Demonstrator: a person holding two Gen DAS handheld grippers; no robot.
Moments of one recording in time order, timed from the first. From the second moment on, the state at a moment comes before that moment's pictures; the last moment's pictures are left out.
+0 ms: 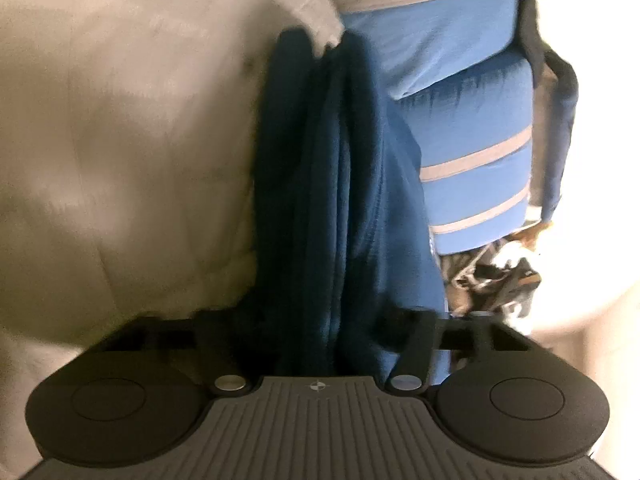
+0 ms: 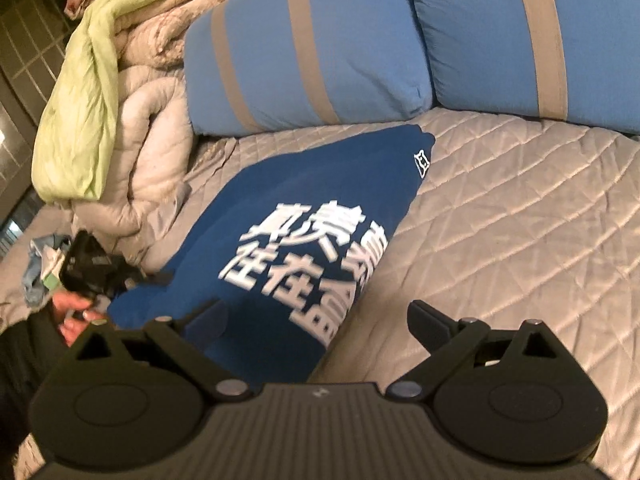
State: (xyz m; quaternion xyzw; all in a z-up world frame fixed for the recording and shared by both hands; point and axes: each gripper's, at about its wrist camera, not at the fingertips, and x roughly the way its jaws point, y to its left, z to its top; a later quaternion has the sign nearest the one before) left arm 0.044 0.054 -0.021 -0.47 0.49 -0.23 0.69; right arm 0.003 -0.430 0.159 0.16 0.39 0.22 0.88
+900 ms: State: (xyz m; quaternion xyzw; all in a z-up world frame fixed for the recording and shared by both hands) left arm 0.035 0.053 -0.016 -0.44 0.46 -0.24 0.73; right arm 0.194 -0.452 0.055 0.41 0.42 0.19 0.79
